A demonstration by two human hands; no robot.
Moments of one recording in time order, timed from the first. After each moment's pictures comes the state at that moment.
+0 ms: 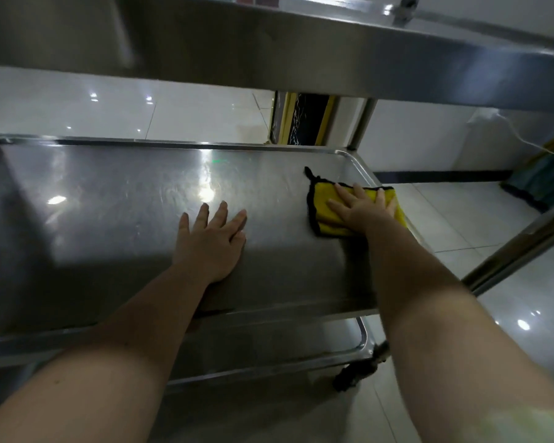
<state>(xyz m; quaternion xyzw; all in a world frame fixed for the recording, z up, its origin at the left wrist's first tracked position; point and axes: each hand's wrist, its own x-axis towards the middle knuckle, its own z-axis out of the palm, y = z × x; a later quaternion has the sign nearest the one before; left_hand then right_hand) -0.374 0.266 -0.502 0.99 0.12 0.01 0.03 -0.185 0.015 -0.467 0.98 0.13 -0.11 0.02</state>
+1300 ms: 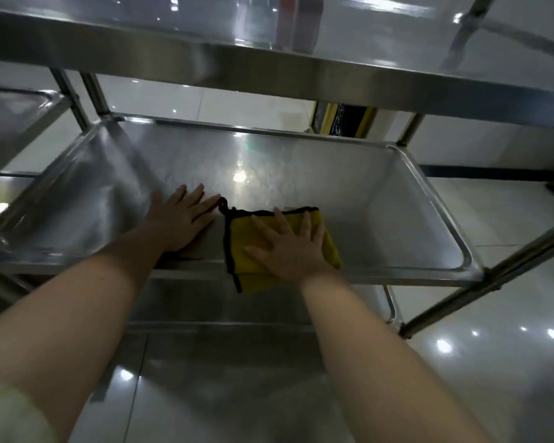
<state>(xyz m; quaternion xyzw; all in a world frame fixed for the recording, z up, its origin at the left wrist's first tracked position) -0.507 0.438 -0.486 0.99 0.12 -0.06 -0.02 -0.443 0.185 -0.472 0.93 0.32 -0.15 -0.02</state>
